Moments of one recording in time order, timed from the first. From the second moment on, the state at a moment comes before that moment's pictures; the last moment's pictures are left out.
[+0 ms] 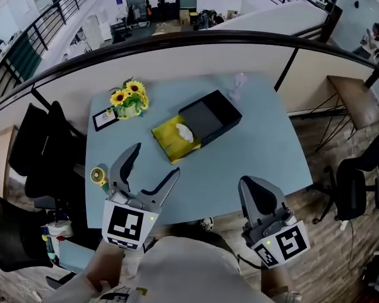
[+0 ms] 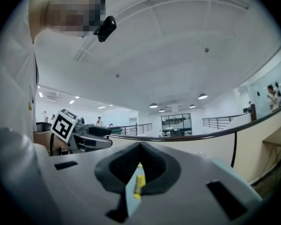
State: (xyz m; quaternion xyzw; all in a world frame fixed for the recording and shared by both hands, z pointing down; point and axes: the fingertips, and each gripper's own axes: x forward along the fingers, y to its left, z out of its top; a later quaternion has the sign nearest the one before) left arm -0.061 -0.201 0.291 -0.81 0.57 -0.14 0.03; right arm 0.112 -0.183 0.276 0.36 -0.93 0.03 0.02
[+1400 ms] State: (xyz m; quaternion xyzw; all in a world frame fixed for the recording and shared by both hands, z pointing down) left arm -0.077 -0.335 0.412 -0.78 0.57 -0.25 -0.08; right arm 0.087 -0.356 0.364 0.30 -0.95 0.09 0.10
